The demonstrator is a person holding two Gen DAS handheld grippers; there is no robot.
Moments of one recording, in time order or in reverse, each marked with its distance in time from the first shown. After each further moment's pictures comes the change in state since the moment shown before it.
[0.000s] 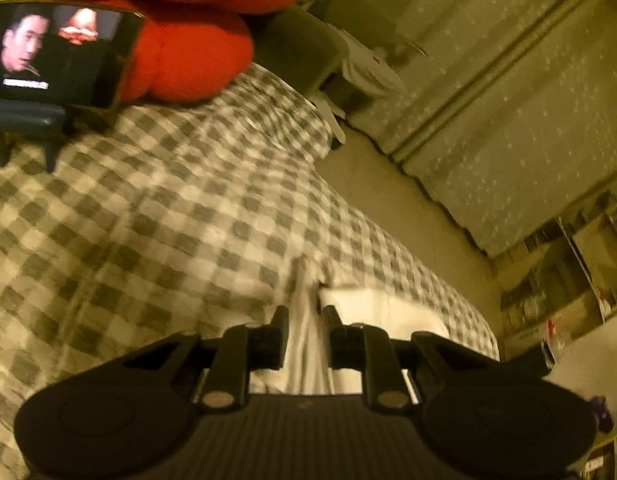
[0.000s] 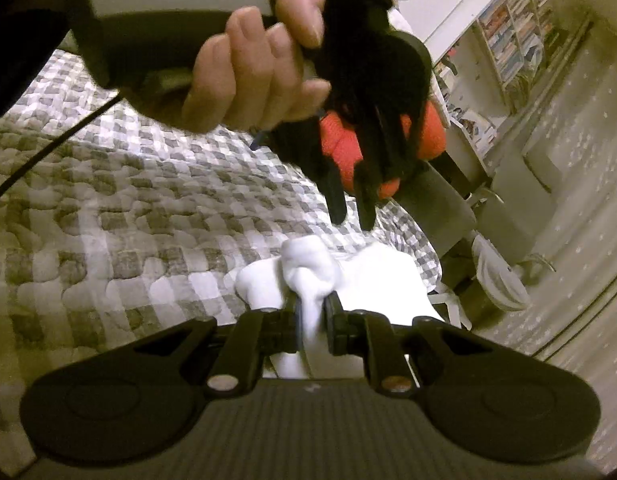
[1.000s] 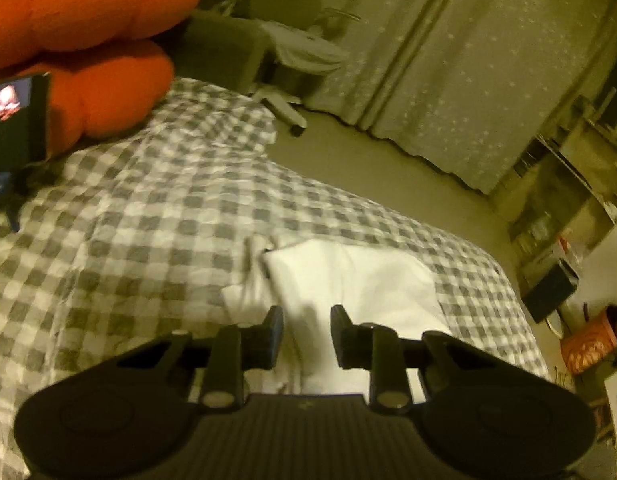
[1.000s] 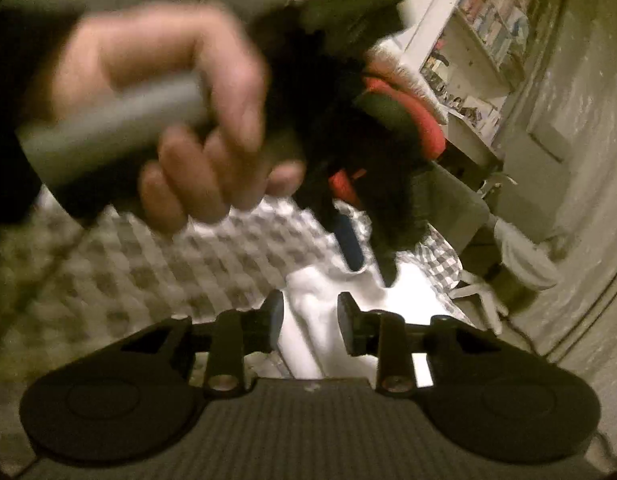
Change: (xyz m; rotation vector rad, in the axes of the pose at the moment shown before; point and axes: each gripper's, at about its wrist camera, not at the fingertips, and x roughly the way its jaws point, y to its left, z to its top) left arm -0.001 -0.041 -0.023 0.285 0.025 0.005; right arm -0.034 -0.040 0.012 0.189 -0.042 0.082
